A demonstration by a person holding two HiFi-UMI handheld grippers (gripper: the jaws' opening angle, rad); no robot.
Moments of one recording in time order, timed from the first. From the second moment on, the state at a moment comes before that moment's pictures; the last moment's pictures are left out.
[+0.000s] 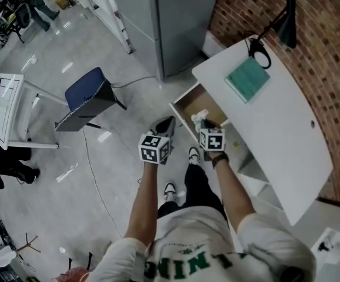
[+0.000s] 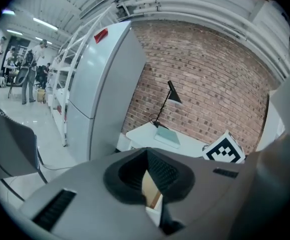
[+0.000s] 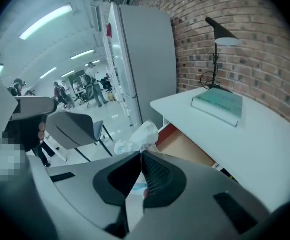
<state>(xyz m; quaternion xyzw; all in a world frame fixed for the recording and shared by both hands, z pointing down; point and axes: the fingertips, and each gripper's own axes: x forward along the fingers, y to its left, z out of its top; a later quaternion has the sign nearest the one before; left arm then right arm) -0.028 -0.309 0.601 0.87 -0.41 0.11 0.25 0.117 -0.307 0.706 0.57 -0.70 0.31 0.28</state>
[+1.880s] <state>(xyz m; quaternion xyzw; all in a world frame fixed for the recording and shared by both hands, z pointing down) -0.088 -0.209 0.386 0.87 -0.49 -0.02 0.04 0.096 -0.199 0.419 0.64 -0.76 0.07 0.07</state>
